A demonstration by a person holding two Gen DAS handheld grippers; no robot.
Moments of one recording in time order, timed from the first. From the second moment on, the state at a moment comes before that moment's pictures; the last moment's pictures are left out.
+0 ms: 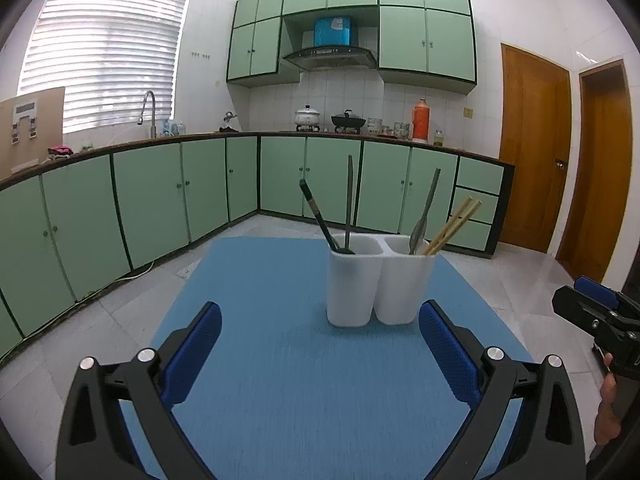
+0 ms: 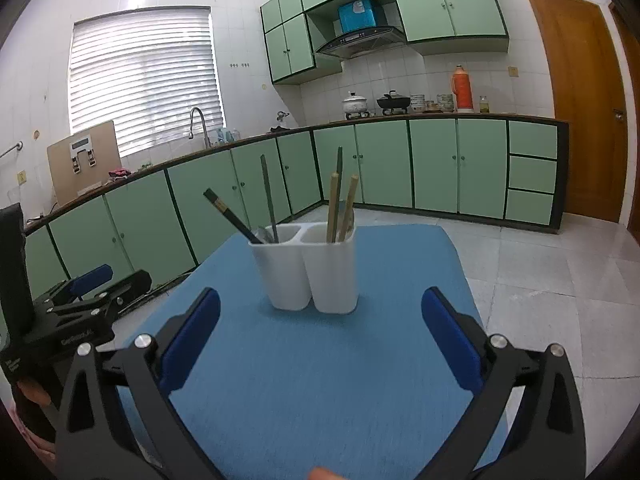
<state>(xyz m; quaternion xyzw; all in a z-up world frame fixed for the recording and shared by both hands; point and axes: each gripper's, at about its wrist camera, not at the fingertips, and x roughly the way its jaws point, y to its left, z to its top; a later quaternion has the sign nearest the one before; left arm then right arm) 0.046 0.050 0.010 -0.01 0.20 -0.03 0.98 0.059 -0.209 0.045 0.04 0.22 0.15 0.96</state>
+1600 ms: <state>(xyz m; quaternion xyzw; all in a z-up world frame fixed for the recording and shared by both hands) -0.025 0.051 0.036 -0.01 0.21 -0.04 0.98 0.004 -0.181 0.064 0.01 0.24 0.16 0.96</state>
